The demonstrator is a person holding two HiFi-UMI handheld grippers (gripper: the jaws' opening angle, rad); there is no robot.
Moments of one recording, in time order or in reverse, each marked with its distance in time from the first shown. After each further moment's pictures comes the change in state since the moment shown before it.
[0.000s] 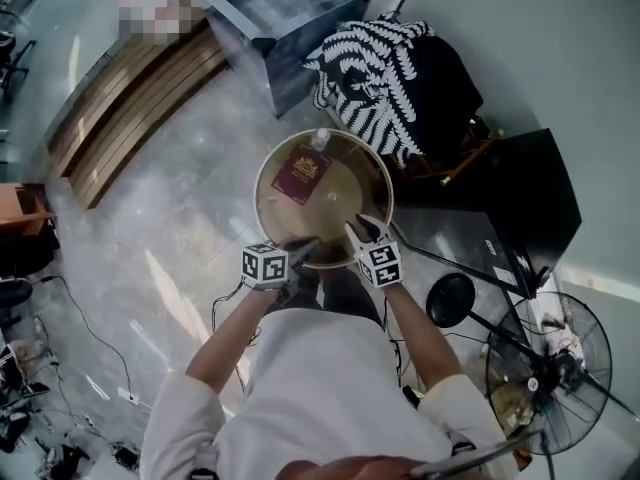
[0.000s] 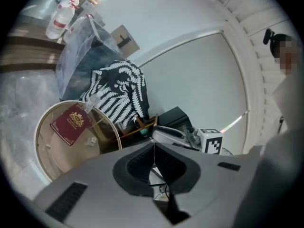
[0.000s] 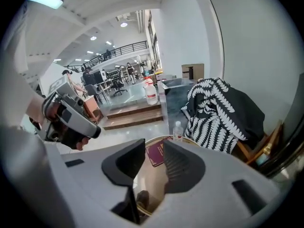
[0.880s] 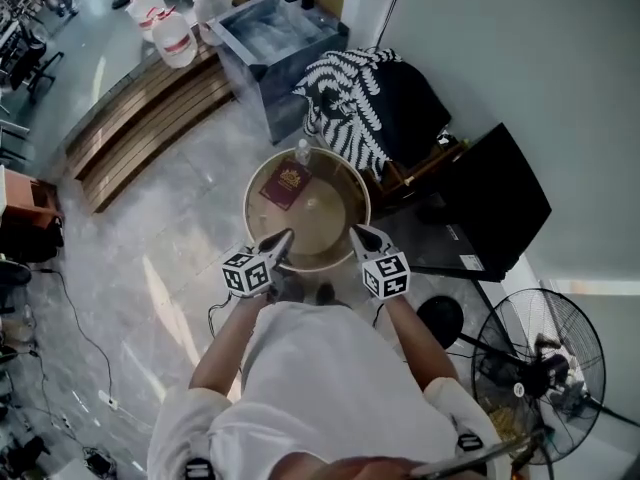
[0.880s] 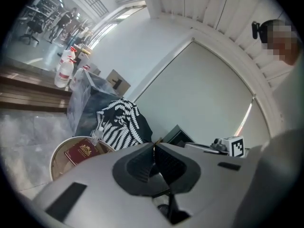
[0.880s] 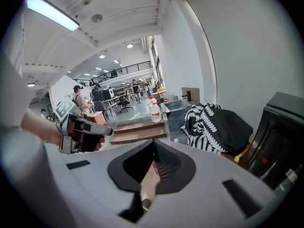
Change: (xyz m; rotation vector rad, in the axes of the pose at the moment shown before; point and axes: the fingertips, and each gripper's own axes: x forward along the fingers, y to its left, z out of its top) left arm -0.046 -0.134 -0.012 0.222 -0.374 0.212; right arm -0.204 0.005 0.029 -0.005 -0.233 0.048
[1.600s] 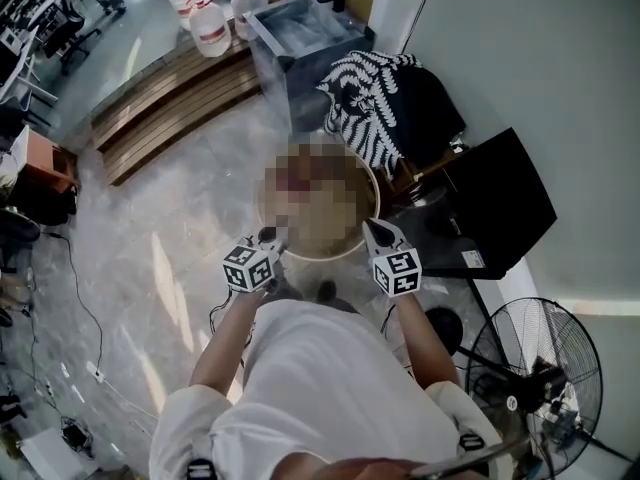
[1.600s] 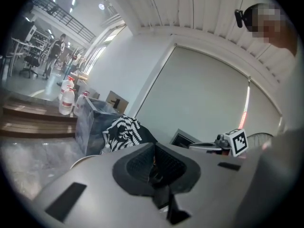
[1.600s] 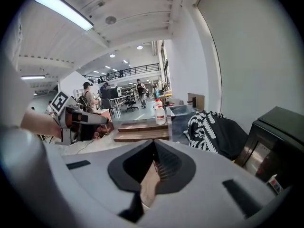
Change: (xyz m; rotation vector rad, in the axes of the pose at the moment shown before) left arm -0.060 -0.067 0.003 0.194 -0.142 0.108; right arm -0.067 0.018 0.003 -0.105 -0.032 0.045
